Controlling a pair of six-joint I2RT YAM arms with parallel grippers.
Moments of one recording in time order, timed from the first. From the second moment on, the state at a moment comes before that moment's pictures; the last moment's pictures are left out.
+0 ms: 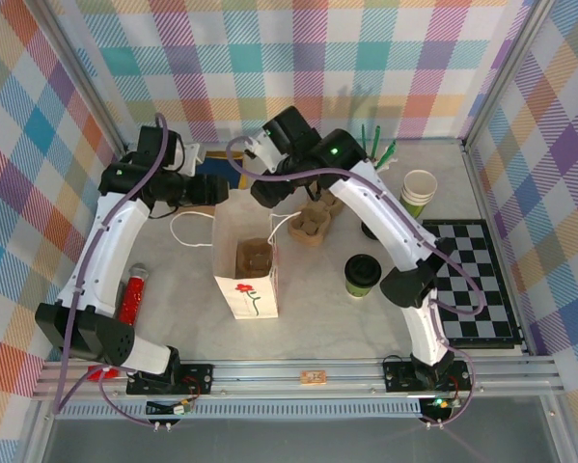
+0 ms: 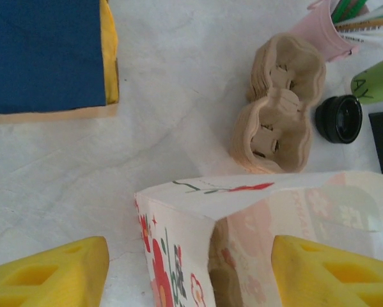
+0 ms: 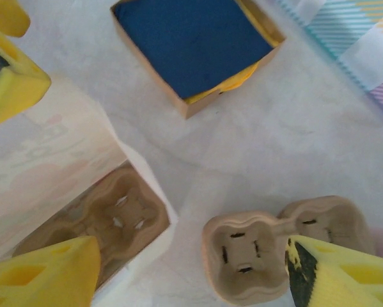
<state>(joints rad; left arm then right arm) -0.19 1.44 1.62 -1.10 0.29 -0.20 0.83 2.07 2.53 -1.34 0.03 -0.14</state>
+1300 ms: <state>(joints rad) -0.41 0.88 1.27 -0.87 -0.01 -0.31 1.17 1.72 2.01 -0.96 0.43 -0.09</state>
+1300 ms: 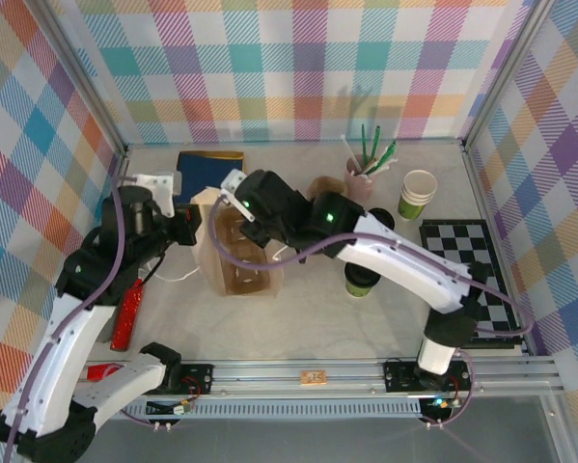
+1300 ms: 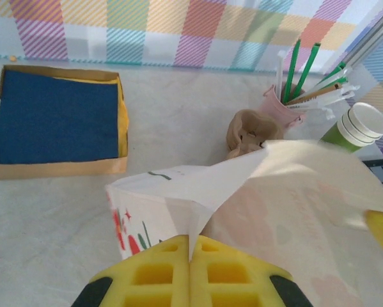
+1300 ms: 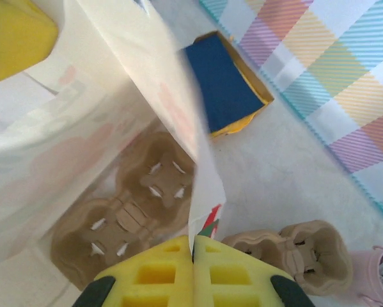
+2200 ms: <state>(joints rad) -0.42 0.77 1.15 -0.70 0.09 -0.37 1.23 1.49 1.63 -0.59 0.56 -0.11</state>
